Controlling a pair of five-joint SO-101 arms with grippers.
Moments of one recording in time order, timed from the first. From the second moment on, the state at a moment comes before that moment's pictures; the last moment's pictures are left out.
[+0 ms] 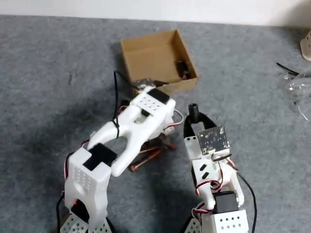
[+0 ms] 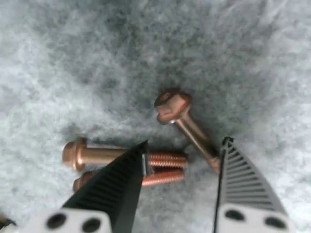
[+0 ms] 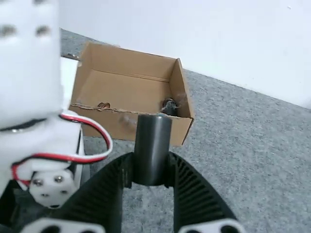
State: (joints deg) left arm 27.9 23.6 0.1 79.0 60.4; right arm -13.4 -103.5 95.7 28.0 14.7
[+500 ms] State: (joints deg) left arm 27.7 23.6 -1.0 80.3 60.4; right arm -13.4 -103.5 95.7 28.0 14.7
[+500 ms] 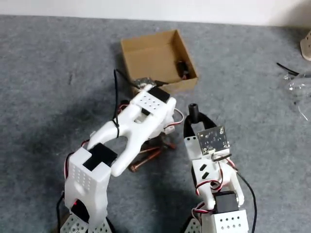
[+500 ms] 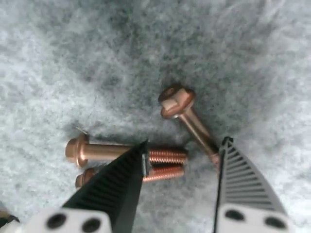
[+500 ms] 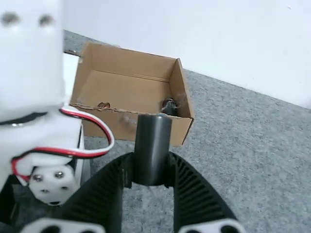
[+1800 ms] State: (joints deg) left arm 22.5 42.2 -29.6 96.8 54.4; right arm -13.4 -103.5 95.7 28.0 14.7
